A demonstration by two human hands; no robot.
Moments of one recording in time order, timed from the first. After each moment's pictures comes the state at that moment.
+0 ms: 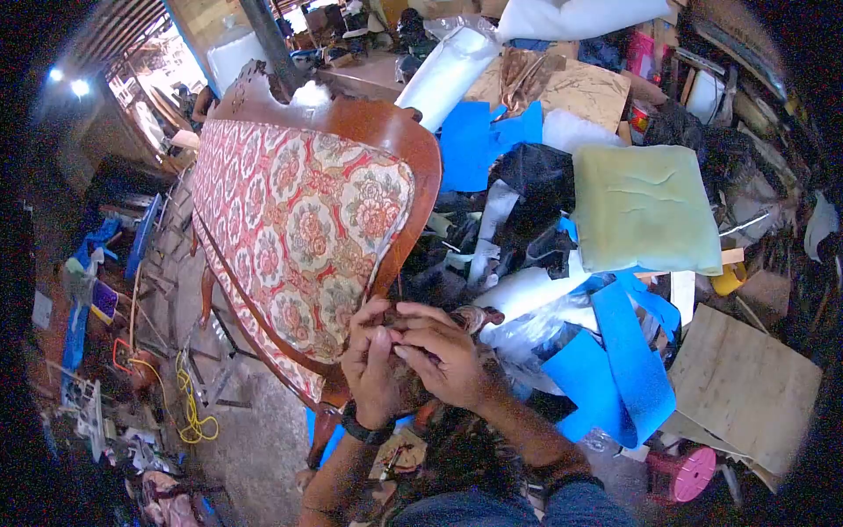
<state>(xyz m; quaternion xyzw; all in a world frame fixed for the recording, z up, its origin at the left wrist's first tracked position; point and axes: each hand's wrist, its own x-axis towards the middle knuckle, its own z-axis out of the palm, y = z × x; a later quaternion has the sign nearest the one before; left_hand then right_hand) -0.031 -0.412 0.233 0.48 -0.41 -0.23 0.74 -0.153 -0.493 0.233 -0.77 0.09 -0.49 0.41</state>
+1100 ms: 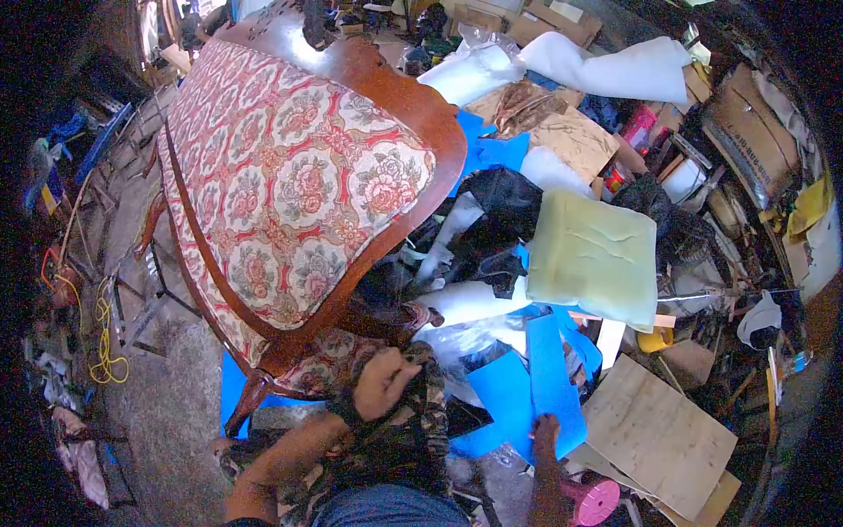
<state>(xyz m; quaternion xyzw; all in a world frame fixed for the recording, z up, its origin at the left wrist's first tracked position) -0.046 -0.392 0.124 0.53 -0.61 -0.20 0.56 -0.545 -0.482 -0.077 -0.43 0.76 -0.27 0.41</state>
